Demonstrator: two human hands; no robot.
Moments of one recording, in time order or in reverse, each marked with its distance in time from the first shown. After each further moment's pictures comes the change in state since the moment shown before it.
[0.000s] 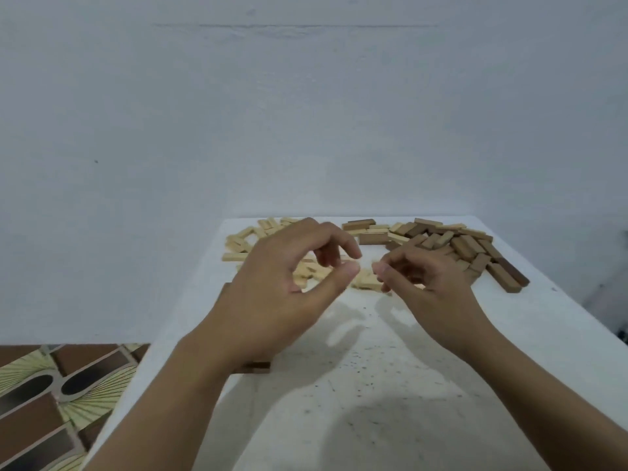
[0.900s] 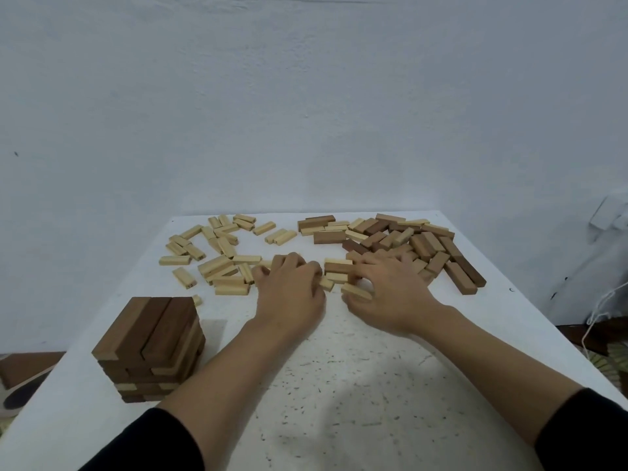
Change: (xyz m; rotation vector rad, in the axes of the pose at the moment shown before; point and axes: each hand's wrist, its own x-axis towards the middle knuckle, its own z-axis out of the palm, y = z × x) left_hand 0.066 -0.102 0.167 0.652 -0.125 -0.384; right_hand 0.041 0.116 -0.035 -0.798 -0.240 -0.111
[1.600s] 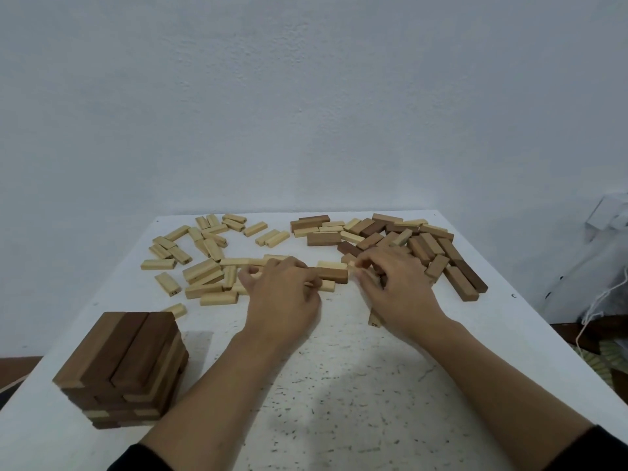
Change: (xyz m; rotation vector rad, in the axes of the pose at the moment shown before) left_hand 0.008 -0.002 0.007 -0.092 0.102 -0.013; right_hand 0.005 0.018 0.014 0.310 0.282 0.095
